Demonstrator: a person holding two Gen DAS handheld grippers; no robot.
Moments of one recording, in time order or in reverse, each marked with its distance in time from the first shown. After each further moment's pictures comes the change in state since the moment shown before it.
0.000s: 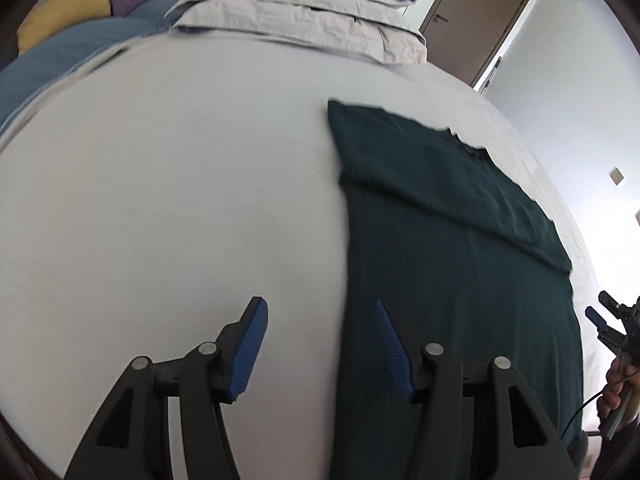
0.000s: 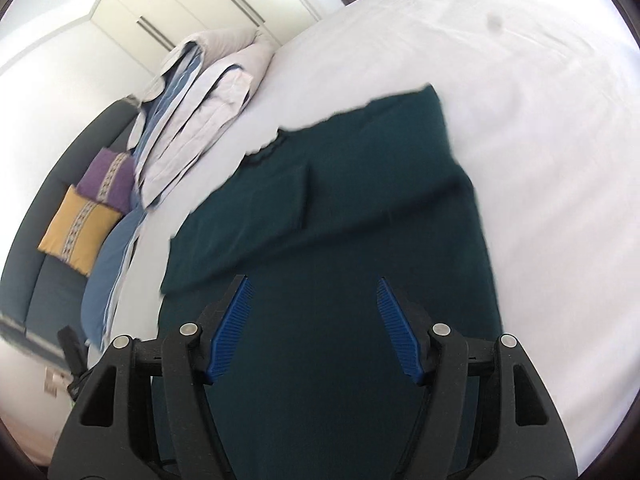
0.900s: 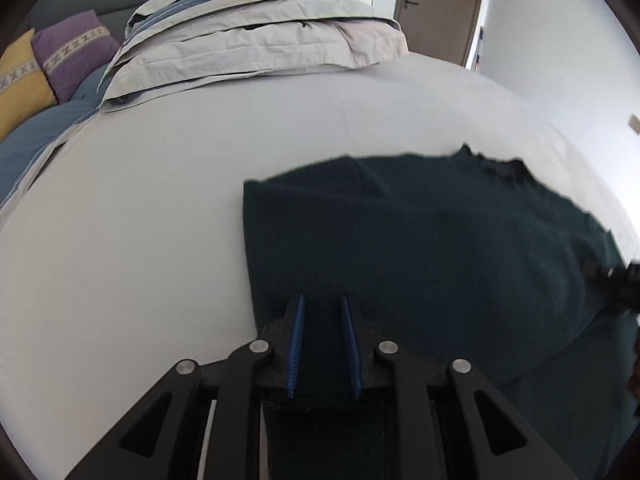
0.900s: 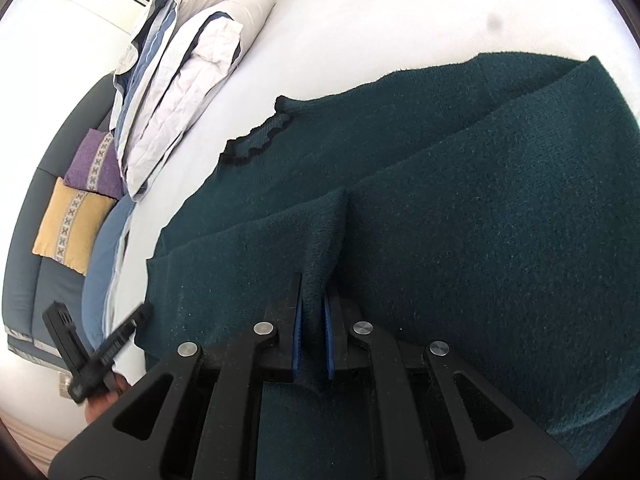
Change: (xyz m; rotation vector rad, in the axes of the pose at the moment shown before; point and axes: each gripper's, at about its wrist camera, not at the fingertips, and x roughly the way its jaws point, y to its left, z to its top) left arm 0.129 -0.080 0.120 0.228 -0.093 0.143; right arm 0.189 0.026 0.106 0.026 0.157 0.027
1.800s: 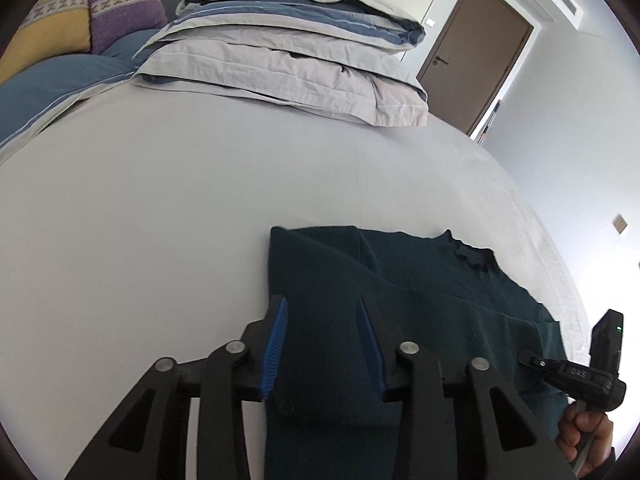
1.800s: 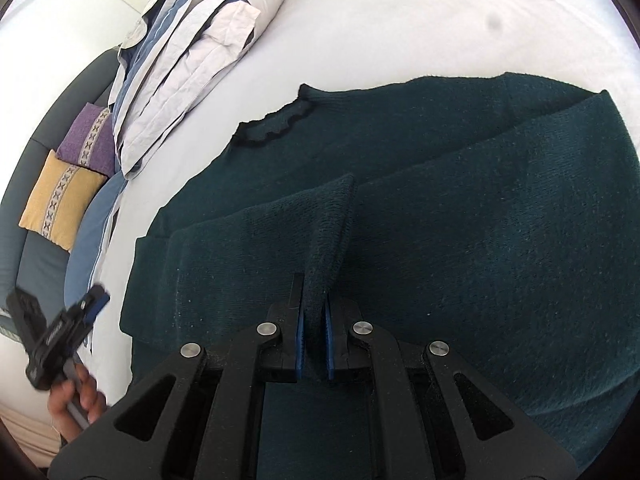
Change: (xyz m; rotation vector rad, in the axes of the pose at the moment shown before) left arm -0.035 0.031 0.030 -0.264 -0.081 -0.129; right arm -0.003 0.012 -0.003 -0.089 0.031 -0.029
